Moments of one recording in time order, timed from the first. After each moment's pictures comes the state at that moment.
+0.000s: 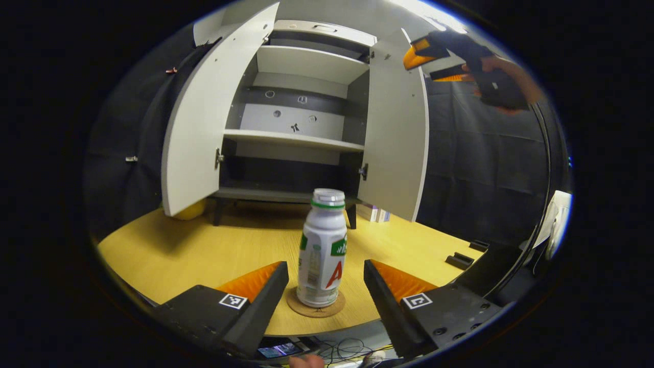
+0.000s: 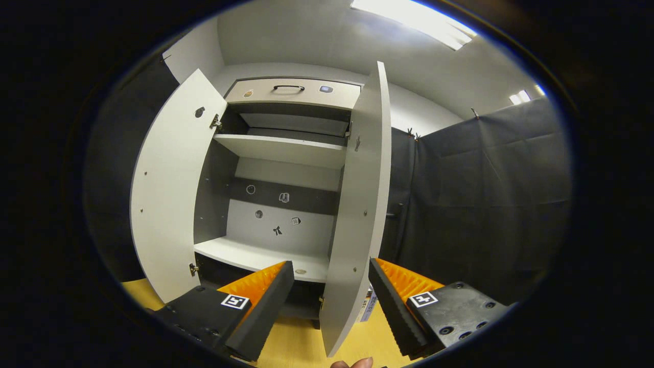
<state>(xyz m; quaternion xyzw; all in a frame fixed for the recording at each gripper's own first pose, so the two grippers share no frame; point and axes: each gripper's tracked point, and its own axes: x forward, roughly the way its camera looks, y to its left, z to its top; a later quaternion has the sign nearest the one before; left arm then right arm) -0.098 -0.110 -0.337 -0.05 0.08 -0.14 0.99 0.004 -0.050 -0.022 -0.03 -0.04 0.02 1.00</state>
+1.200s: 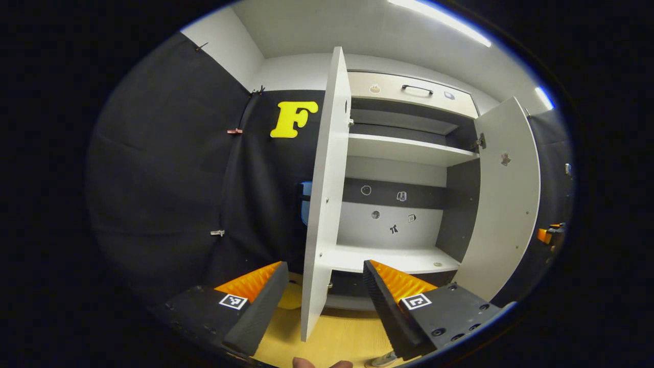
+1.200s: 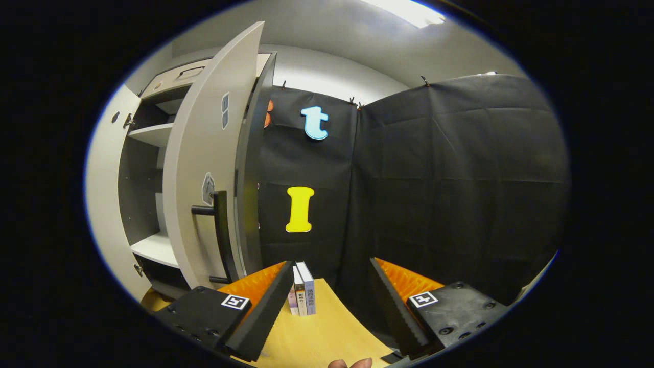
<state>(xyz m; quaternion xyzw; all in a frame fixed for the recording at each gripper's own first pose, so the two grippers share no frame) -0.030 0.088 -0.006 -0.06 0.01 0.10 0.99 0.084 -0.243 -0.032 0.02 0.04 -0.12 0.99</state>
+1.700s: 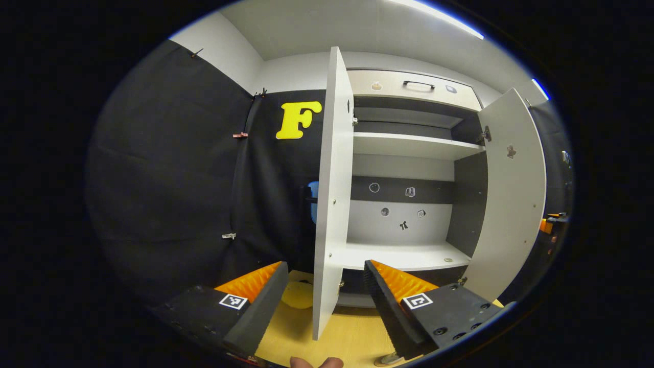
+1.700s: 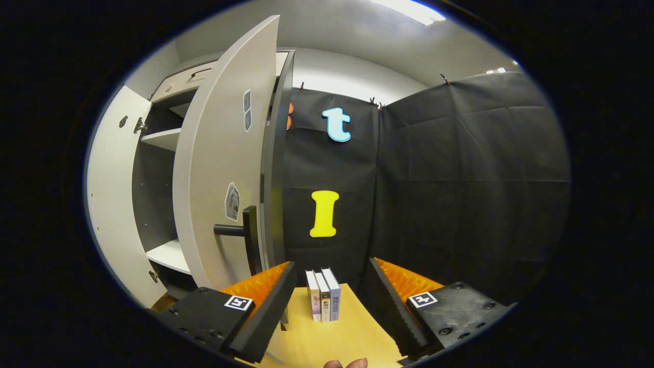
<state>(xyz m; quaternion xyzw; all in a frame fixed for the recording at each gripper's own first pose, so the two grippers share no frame) -0.037 0.098 -0.001 -0.03 0.02 0.13 0.99 0.108 -0.201 -0.029 0.04 0.04 -0.06 1.00</state>
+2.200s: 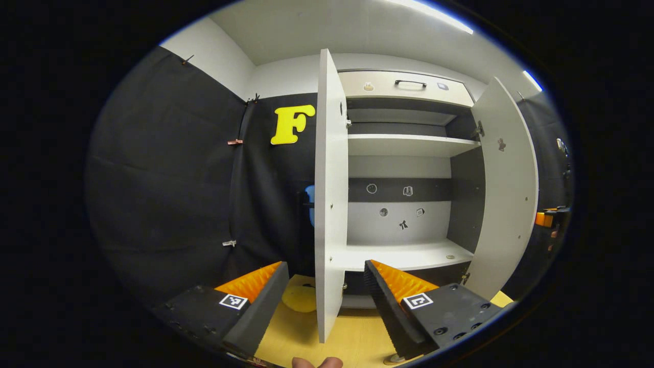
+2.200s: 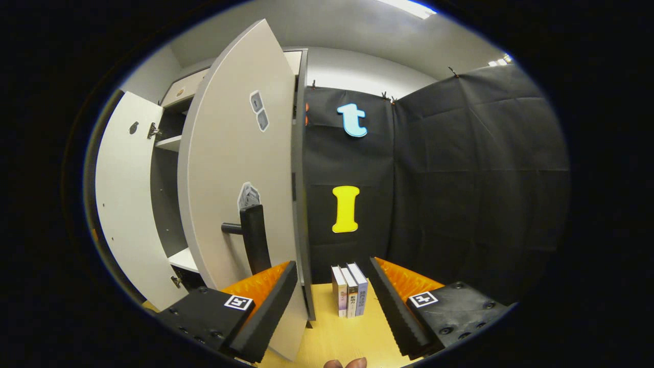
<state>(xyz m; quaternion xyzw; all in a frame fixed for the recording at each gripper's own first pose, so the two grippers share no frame) -0.035 0.097 0.004 -0.01 0.01 0.12 0.99 0.102 -0.136 -0.026 0.05 0.04 -0.01 1.00</state>
